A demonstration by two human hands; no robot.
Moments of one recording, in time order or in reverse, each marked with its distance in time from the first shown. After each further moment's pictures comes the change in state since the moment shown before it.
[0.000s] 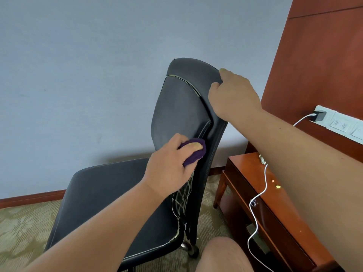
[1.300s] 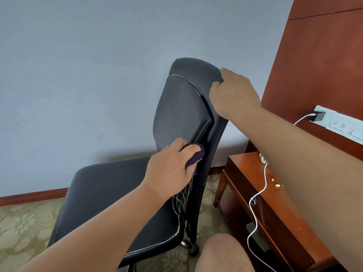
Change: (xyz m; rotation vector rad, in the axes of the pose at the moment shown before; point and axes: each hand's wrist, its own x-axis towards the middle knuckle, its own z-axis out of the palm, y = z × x) left_hand -0.012 0.006 -0.008 0.124 -0.094 -0.063; right_hand -0.002 -0.004 -0.002 0.005 0.001 0.025
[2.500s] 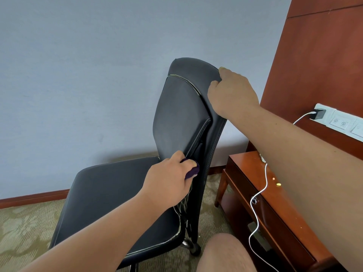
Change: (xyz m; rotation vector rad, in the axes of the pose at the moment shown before) left_hand -0.018 0.001 0.005 0.107 -0.221 -0.042; right_hand 0.002 0.002 0.003 0.023 -0.005 -0.006
